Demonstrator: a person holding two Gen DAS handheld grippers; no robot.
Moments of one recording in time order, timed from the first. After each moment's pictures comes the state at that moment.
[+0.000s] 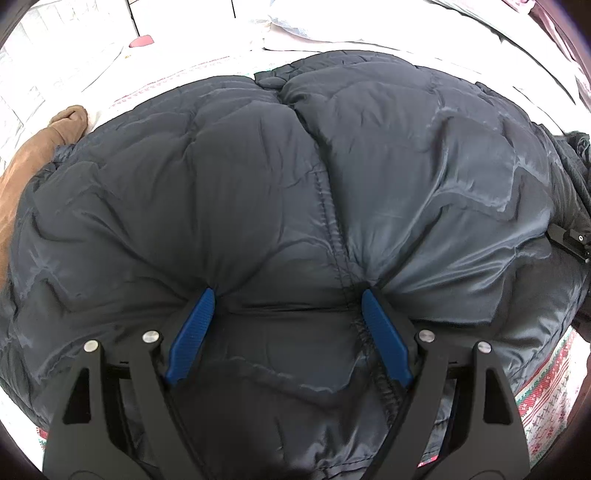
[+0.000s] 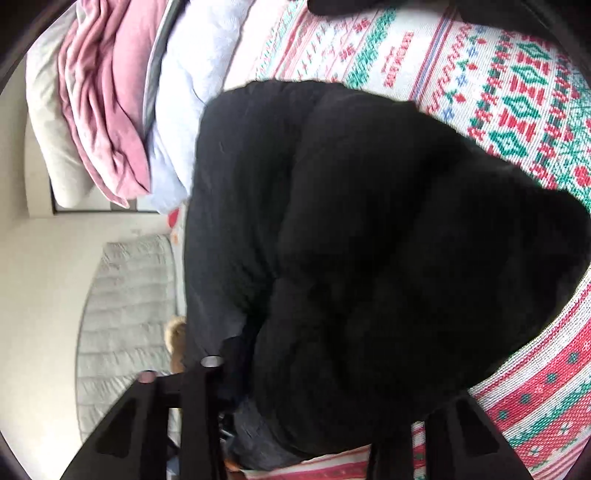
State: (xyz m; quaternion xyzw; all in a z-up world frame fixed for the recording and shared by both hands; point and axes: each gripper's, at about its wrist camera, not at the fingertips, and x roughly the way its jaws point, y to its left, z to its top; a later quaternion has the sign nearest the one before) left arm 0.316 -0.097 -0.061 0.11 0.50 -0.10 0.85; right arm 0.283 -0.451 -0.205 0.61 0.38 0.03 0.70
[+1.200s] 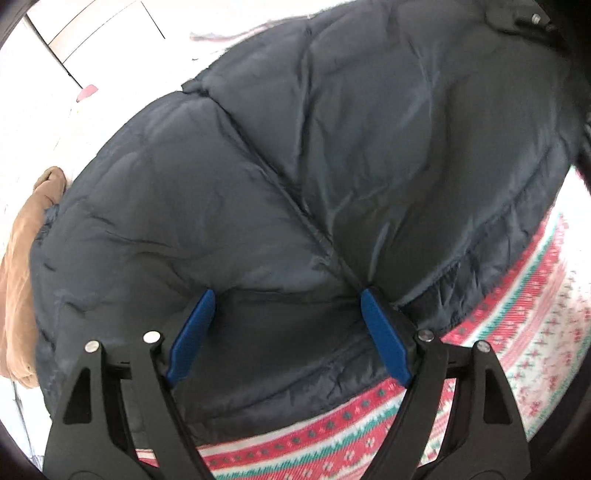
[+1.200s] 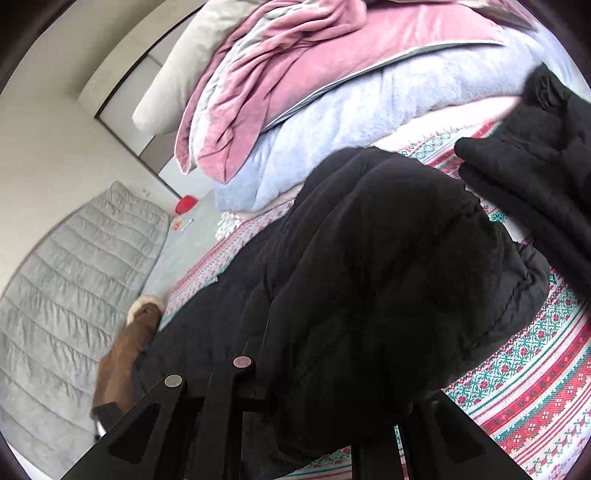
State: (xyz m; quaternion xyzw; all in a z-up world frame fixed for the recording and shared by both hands) left arm 0.284 -0.131 -0.067 0.25 0.50 -0.17 0.81; right arm 0.273 -0.394 -0.079 0.35 0.31 -0.01 0.88
